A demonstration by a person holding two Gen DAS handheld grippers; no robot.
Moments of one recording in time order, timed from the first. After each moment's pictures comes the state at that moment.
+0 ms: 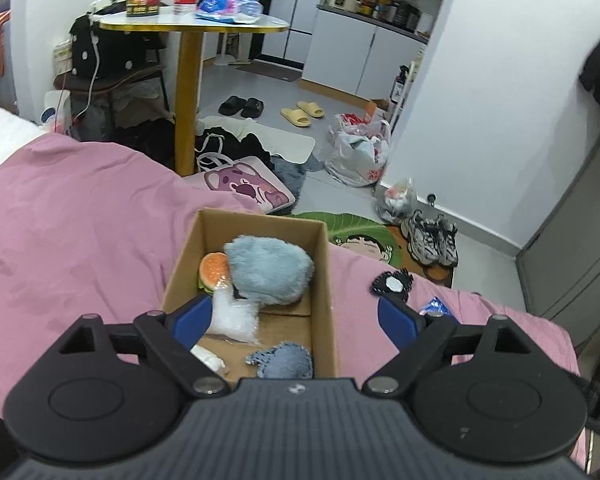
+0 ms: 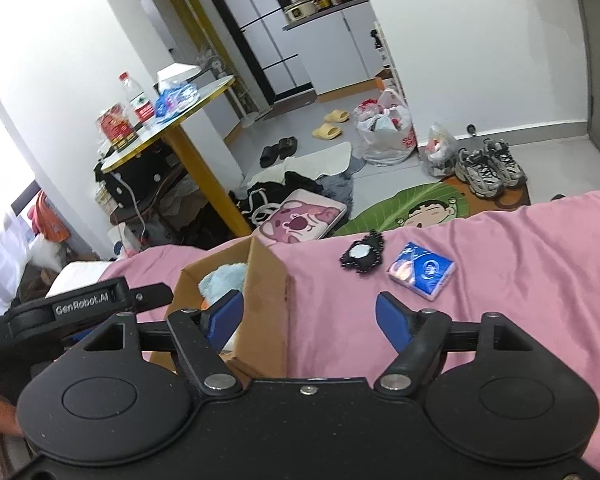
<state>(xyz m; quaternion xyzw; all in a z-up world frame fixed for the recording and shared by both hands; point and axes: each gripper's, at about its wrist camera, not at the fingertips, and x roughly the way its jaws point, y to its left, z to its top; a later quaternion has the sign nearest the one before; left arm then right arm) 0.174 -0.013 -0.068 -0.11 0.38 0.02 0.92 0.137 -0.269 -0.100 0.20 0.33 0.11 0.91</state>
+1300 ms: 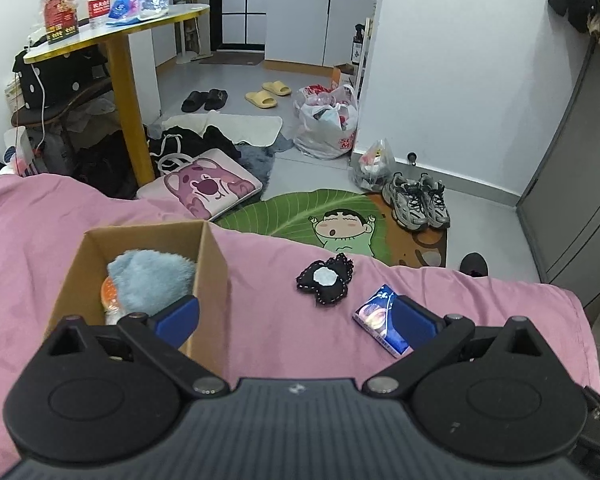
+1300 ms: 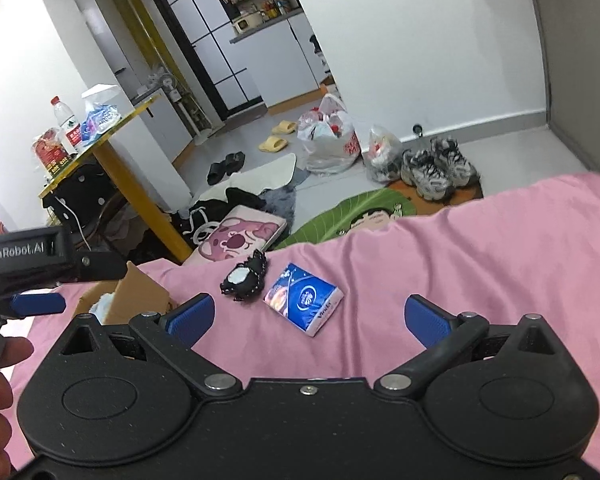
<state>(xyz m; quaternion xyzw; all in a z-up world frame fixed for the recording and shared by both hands) 0.243 -0.135 -0.092 -0.03 0.40 0.00 0.91 0.186 -0.350 -0.183 0.22 0.33 0.07 0.92</state>
